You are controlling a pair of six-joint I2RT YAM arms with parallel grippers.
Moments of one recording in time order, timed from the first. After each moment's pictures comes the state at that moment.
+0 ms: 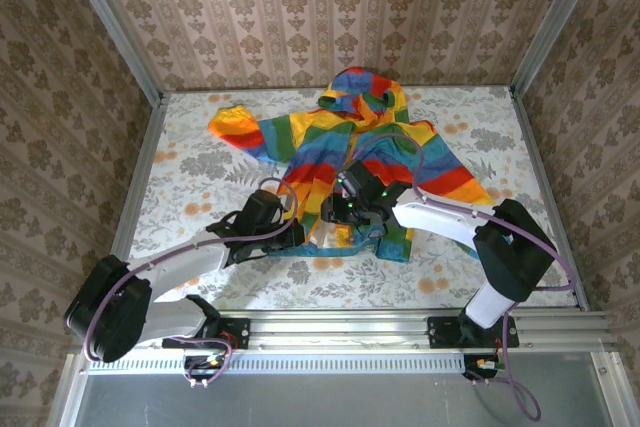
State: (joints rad) left arm -0.71 1.22 0.52 -0.14 0.29 -0.75; right arm 0.75 1.63 1.03 -0.32 -0.15 0.81
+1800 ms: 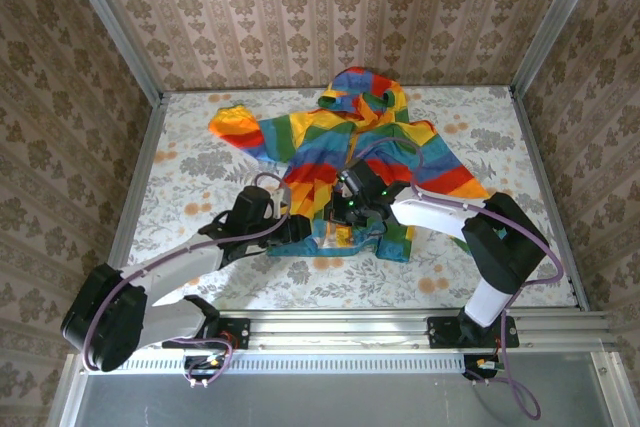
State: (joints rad) left arm -0.65 1.17 0.49 -0.03 0.45 -0.76; right arm 0.70 1.69 1.01 -0.24 -0.30 0.86
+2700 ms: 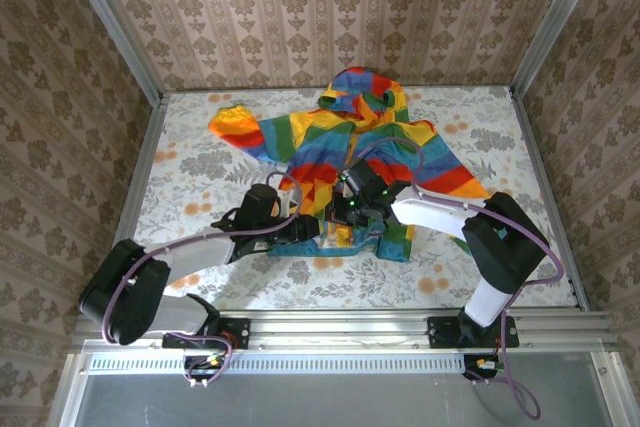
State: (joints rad) left arm -0.65 1.33 0.49 0.16 0.58 -0.80; right arm 0.69 1.69 1.01 -0.25 -0.30 0.86
